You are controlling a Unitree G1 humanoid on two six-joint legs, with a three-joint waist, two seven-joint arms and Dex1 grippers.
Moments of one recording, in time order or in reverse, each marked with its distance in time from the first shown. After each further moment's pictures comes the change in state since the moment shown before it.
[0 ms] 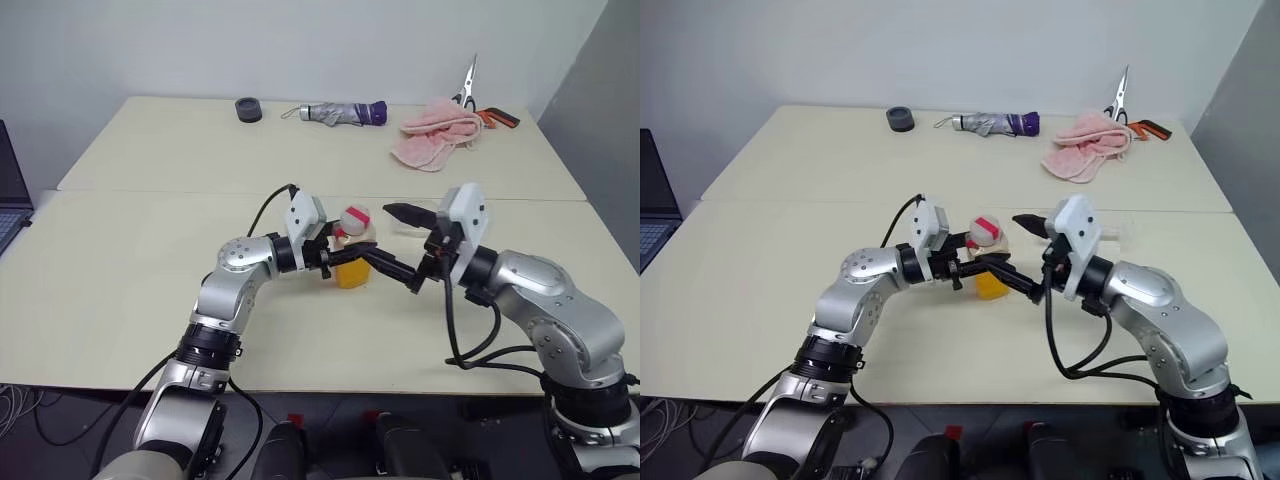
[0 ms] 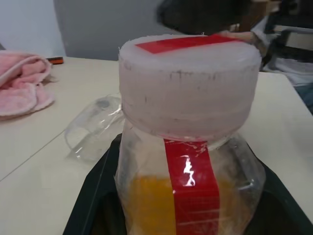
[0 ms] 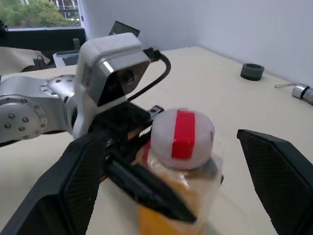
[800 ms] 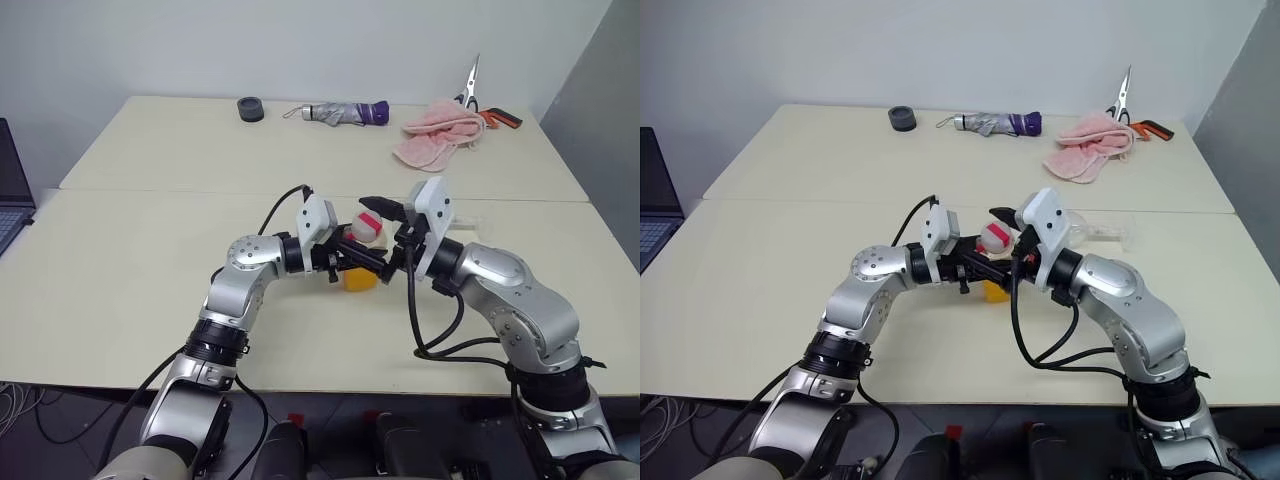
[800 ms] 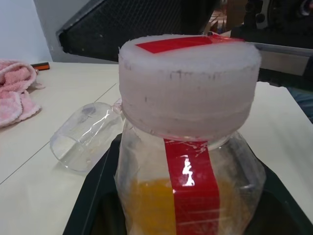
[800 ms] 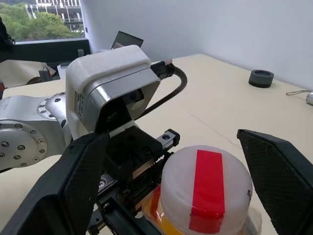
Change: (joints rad) left arm -0.019 -0.016 -0.015 0.027 0.024 -0.031 -0.022; right arm -0.047 0.117 0.059 0.086 -0.060 -0.034 -0.004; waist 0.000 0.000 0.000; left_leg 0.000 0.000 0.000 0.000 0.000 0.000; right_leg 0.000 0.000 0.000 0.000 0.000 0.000
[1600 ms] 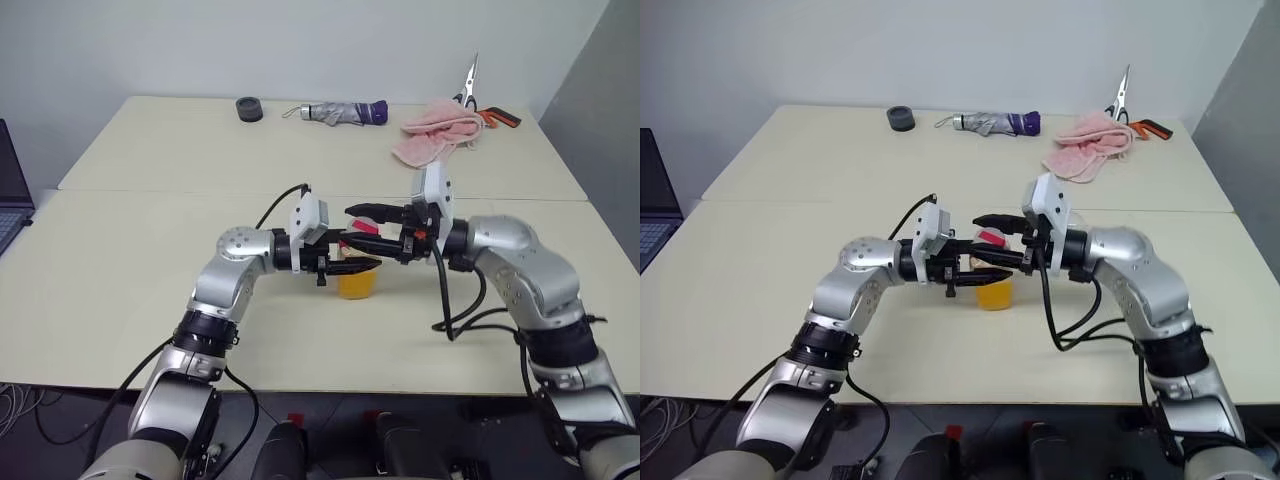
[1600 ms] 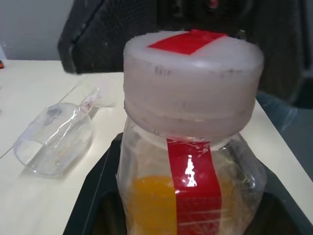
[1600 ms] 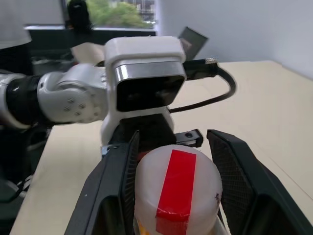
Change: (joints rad) left arm -0.083 0.085 -0.001 0.058 -0.046 0.036 -0.189; right arm -0.241 -0.111 0.040 0.383 0.025 -0.191 0.481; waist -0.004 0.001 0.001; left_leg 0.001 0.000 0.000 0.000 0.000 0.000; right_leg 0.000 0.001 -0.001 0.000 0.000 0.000
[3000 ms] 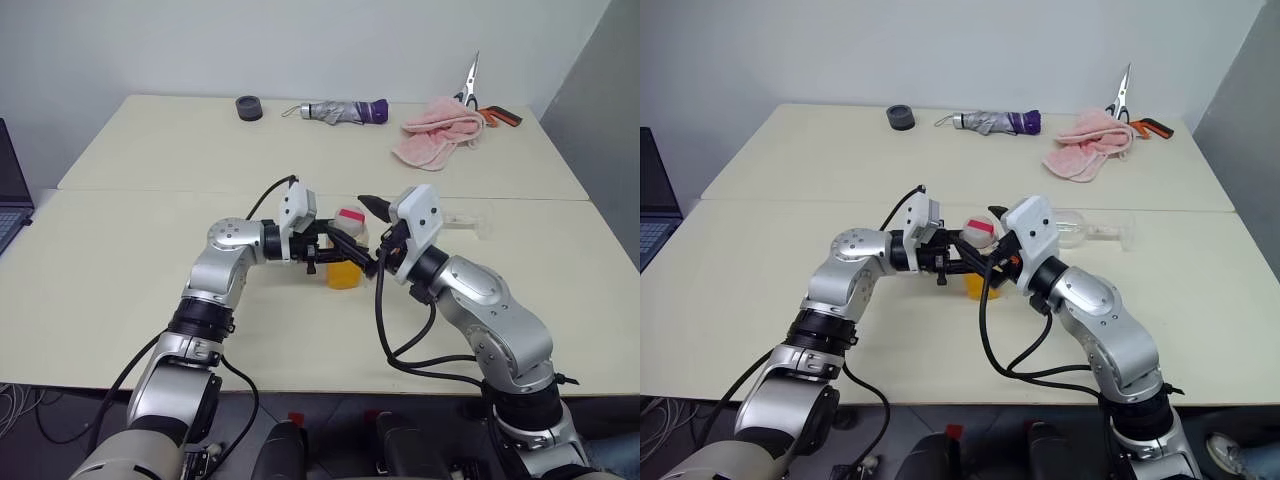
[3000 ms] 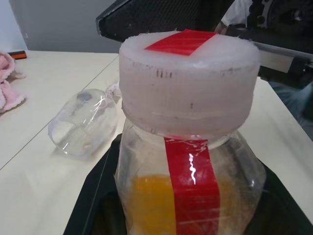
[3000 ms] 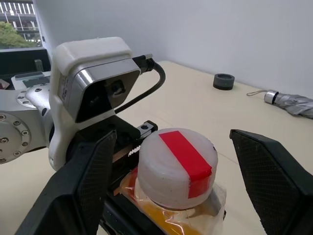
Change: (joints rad) left arm -0.025 -0.011 0.042 0.119 0.025 -0.056 -0.014; right arm 0.307 0.253 0.020 -0.443 -0.191 0.173 -0.650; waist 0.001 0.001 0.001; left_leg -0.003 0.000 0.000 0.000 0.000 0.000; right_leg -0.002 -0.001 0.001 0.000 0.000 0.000
